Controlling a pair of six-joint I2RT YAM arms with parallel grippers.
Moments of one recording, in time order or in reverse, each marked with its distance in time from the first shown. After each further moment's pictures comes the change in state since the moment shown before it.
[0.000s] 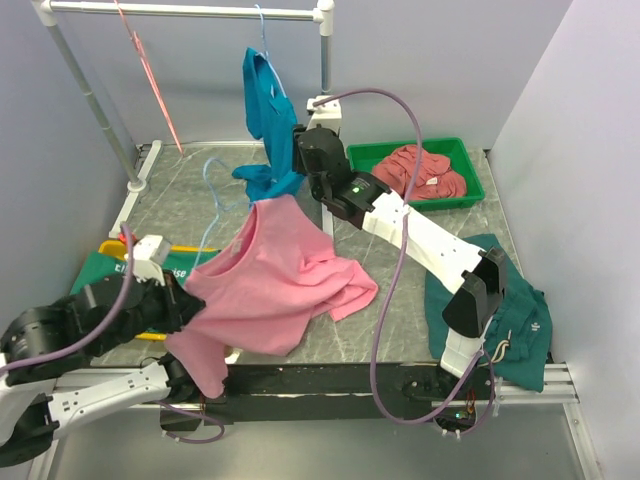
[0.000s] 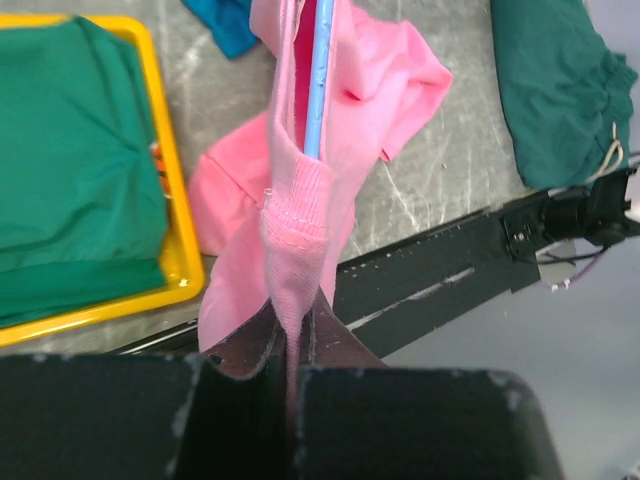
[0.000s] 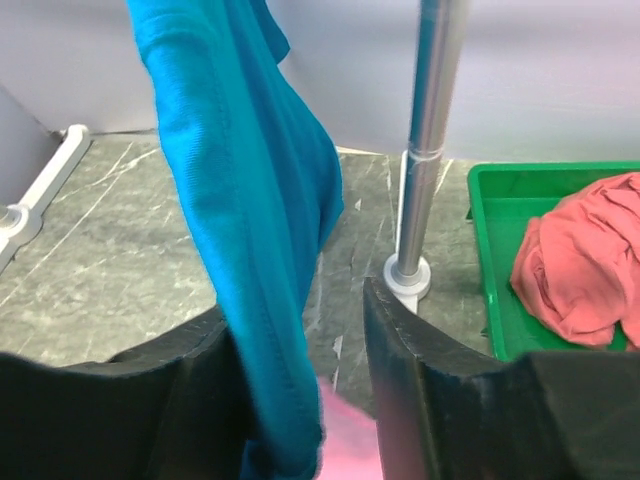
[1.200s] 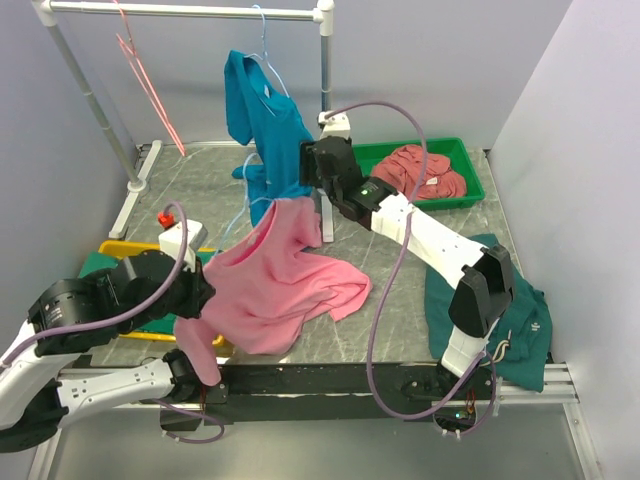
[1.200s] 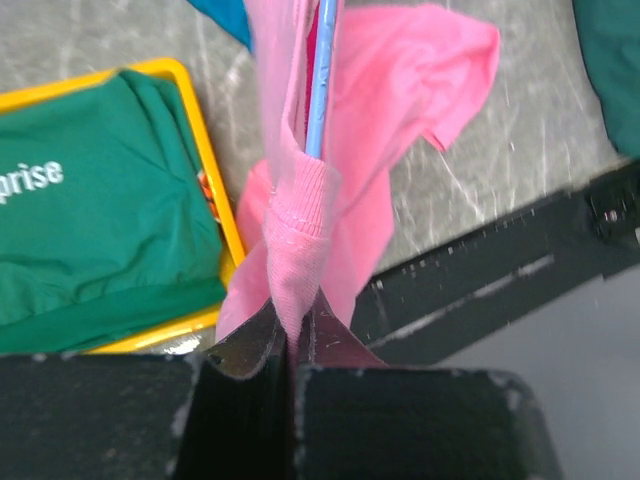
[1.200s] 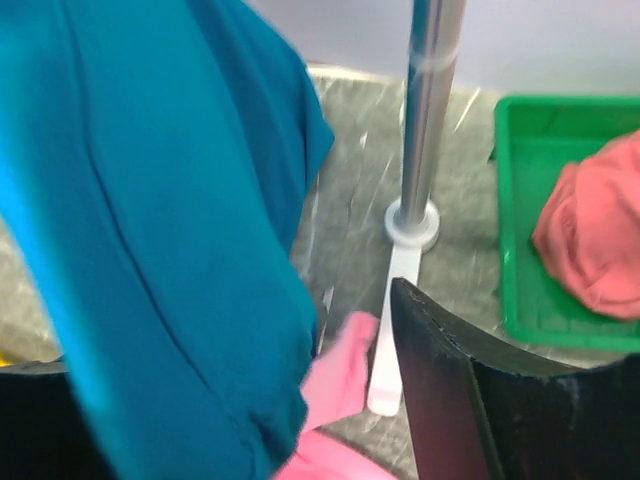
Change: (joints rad) left arm 0.000 0.217 0.140 -0.038 -0.048 0.185; right arm -0.093 -0.035 -0.165 0.027 -0.185 0.039
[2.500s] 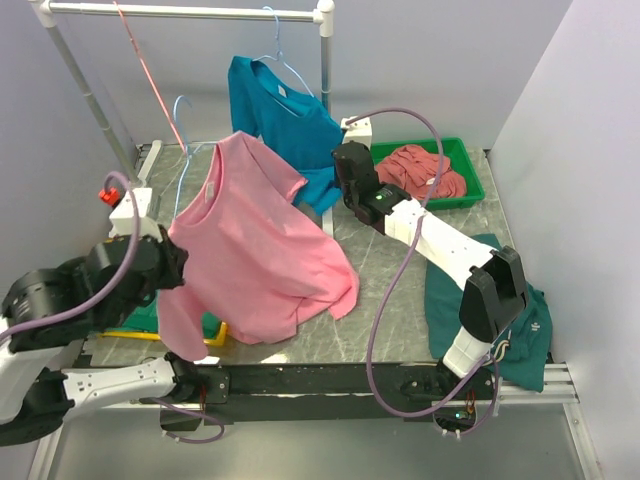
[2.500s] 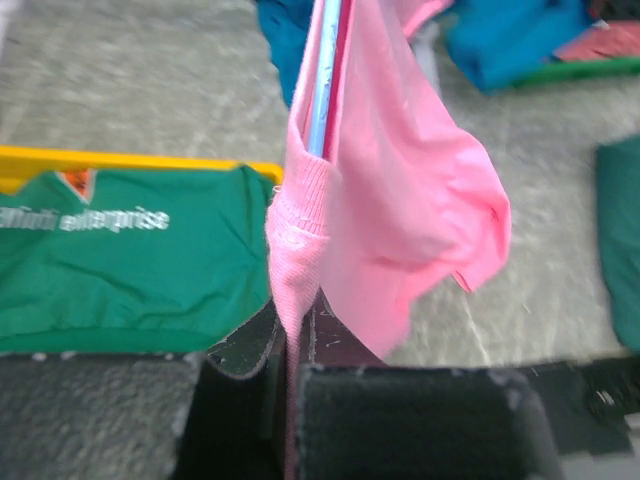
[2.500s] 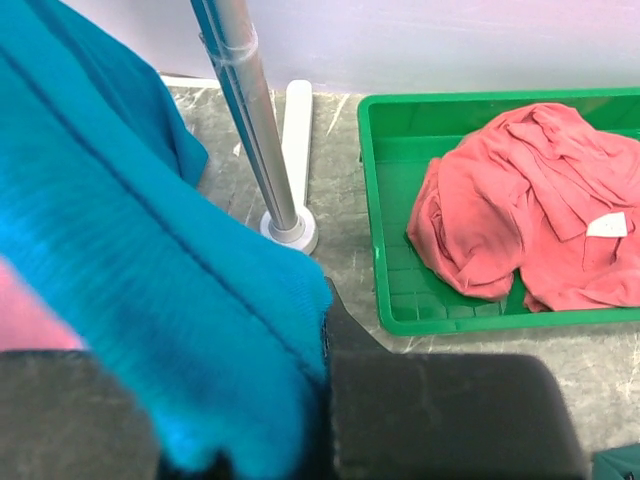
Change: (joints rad) left arm 0.000 0.062 0.205 -0.062 -0.315 -0.138; right arm -0.083 -0.066 -0.179 0.093 0.121 -0.095
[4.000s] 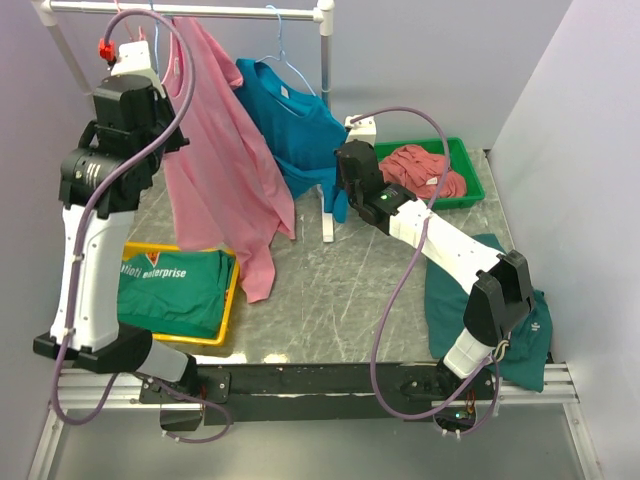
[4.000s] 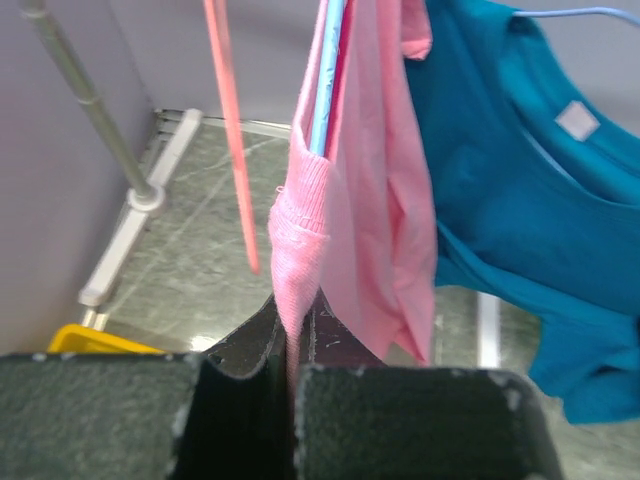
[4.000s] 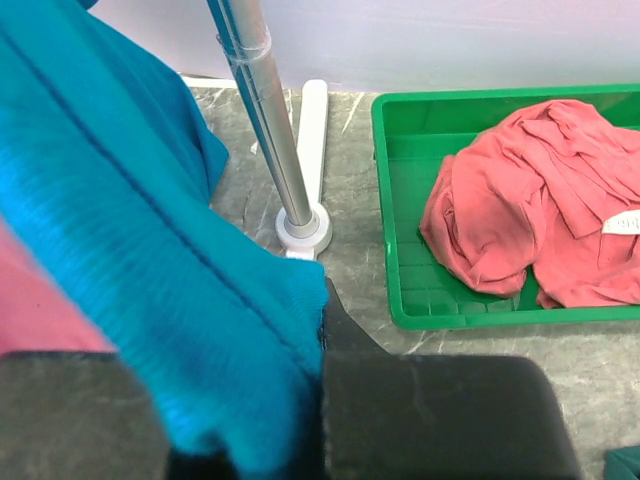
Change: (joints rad) left arm 0.730 0.623 0.601 0.355 0.288 0.442; right arm -0.005 -0.034 -0.005 -0.025 -0.041 0.031
